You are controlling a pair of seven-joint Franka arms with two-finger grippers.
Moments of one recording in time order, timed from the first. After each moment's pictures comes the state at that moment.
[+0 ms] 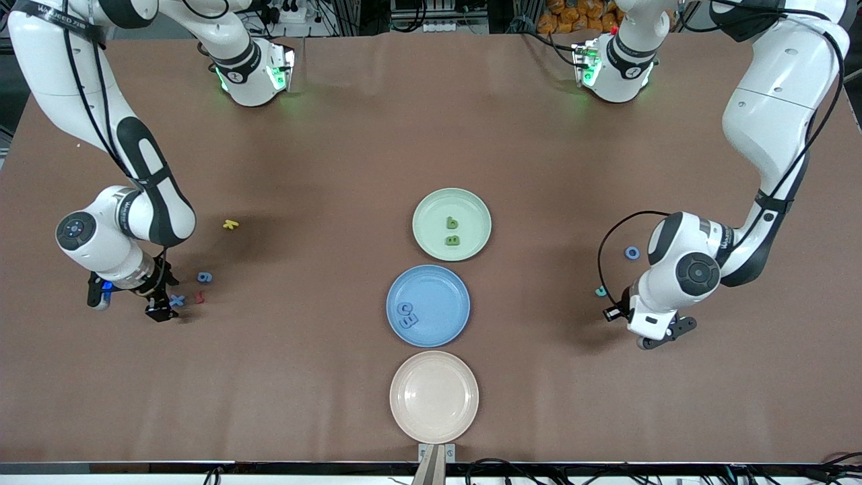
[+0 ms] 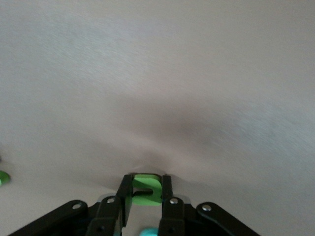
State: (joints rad) left arm 0.24 0.79 -0.46 -1.66 0.46 2.33 -0.83; right arm -0.03 0.62 -0.15 -1.99 0.12 2.76 1.08
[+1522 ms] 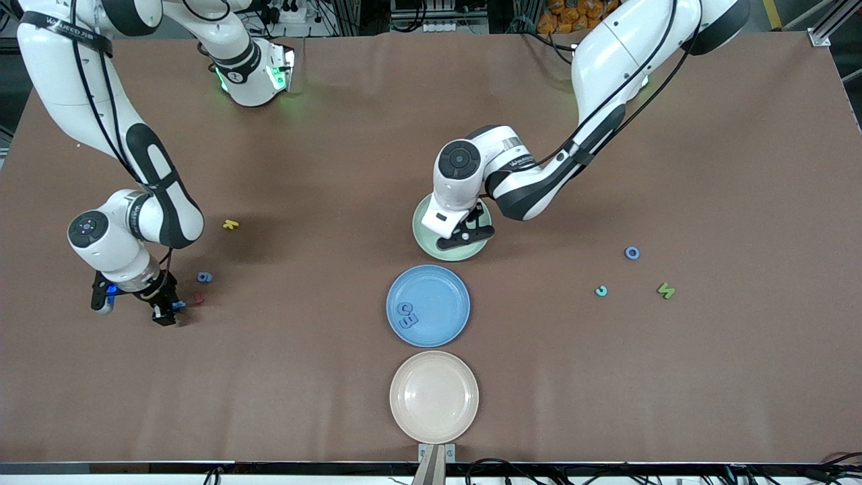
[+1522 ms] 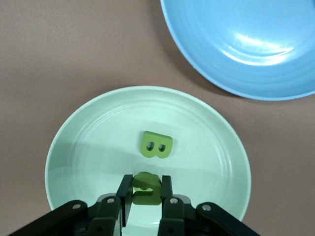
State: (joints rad) left arm -0.28 0.76 -0.63 -1.66 0.47 2.22 -1.32; right arm -0.02 0.65 -0.15 -1.98 0.12 2.87 1.08
